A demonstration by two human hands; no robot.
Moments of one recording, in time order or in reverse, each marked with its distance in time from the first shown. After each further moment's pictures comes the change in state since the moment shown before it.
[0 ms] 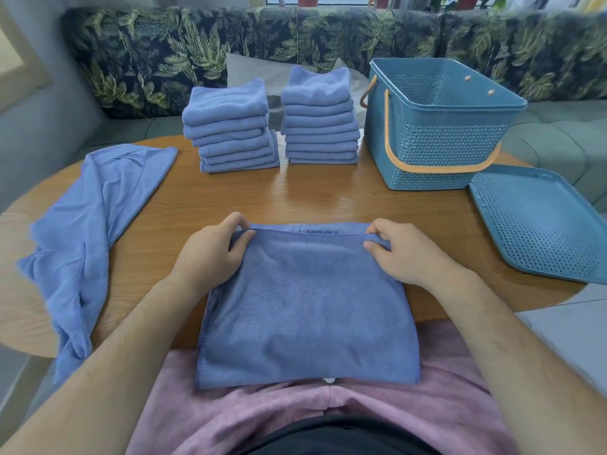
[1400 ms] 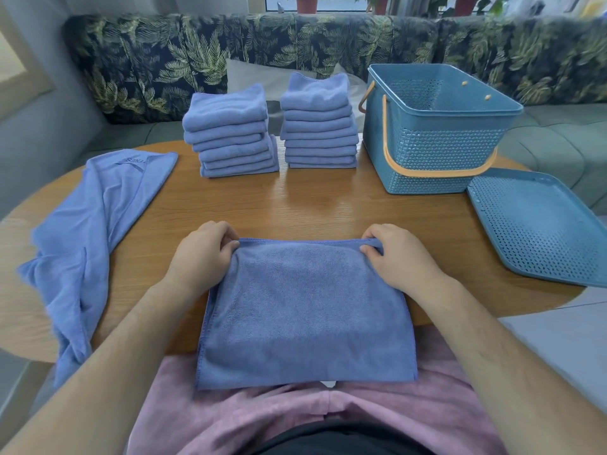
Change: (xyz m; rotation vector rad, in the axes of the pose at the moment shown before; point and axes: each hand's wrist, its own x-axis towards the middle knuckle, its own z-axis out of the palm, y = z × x) left_hand 0.005 -0.013 -0.001 0.073 -0.042 -0.149; right_hand 0.005 -0.007 0.015 -0.091 0.121 0.044
